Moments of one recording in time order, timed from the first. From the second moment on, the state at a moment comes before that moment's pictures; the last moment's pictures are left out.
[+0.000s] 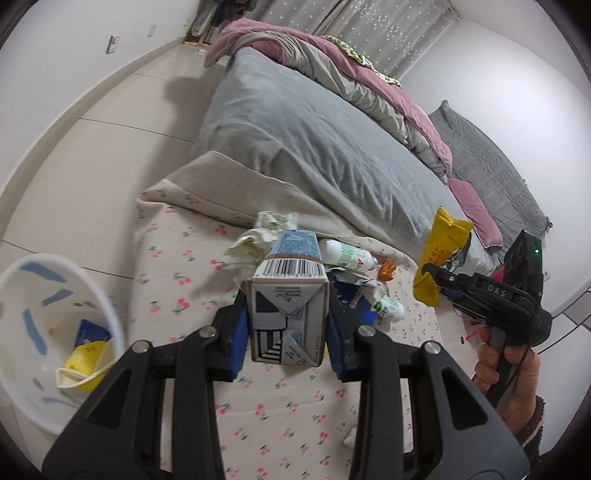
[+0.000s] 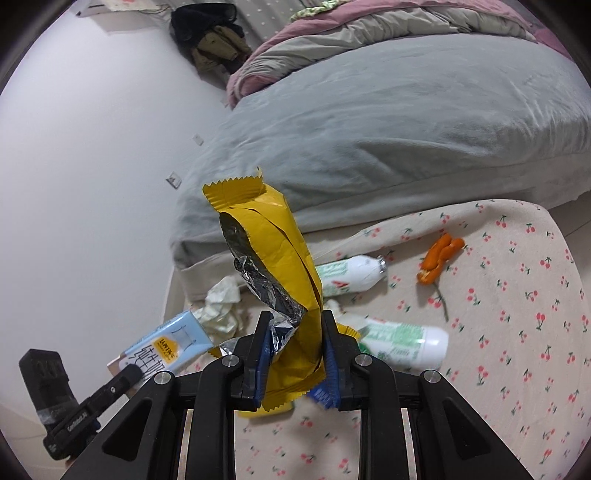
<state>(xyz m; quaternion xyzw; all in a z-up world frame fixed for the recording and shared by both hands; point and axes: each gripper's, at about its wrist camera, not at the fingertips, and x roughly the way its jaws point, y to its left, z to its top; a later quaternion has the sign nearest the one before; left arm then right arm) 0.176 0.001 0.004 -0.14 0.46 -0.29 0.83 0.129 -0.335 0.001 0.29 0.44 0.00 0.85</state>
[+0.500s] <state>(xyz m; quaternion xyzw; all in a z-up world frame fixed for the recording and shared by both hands) 0.155 0.082 0.000 -0.13 0.46 -0.21 0.85 0.138 -0.242 0.002 0.24 0.46 0.06 0.85</state>
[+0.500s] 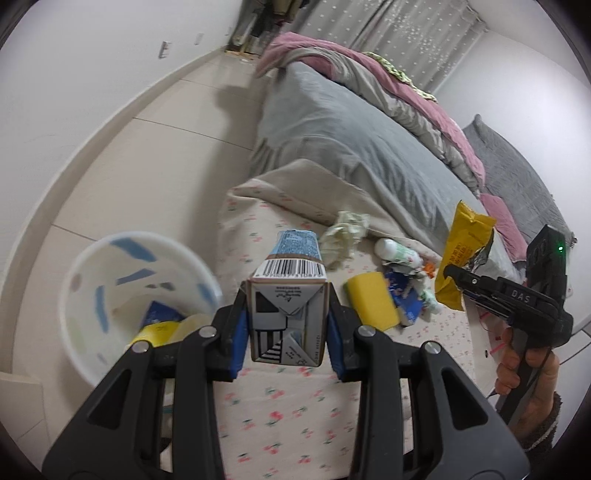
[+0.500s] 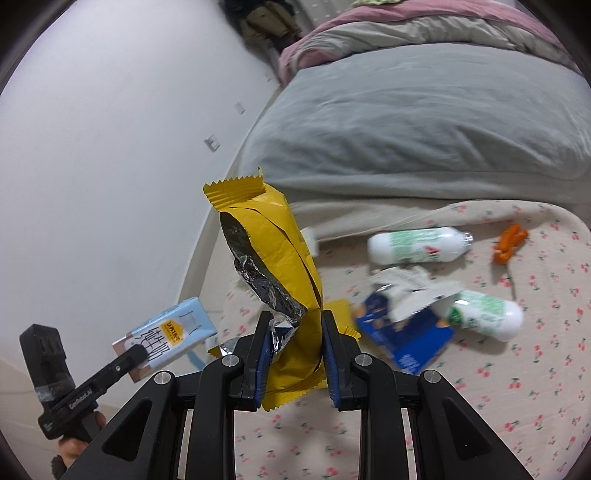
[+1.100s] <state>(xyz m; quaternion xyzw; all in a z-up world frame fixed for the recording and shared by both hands) 0.156 0.158 -0.035 -0.10 0.50 -0.10 0.85 0.152 -0.134 -0.025 0.18 0.51 0.13 0.83</state>
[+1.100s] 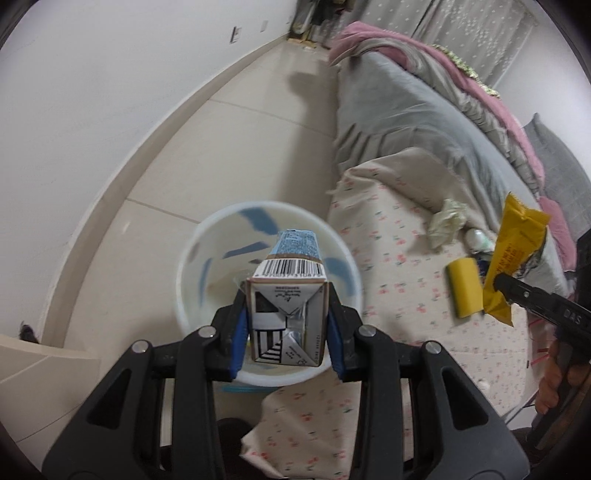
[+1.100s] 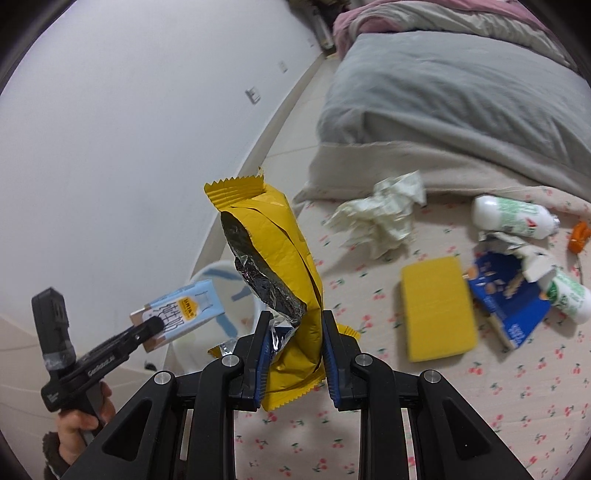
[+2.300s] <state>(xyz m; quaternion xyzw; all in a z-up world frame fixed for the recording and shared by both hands) 0.150 0.212 -0.043 0.00 0.52 0.04 0.85 0.203 -0.020 -0.093 0.16 0.55 0.22 0.79</state>
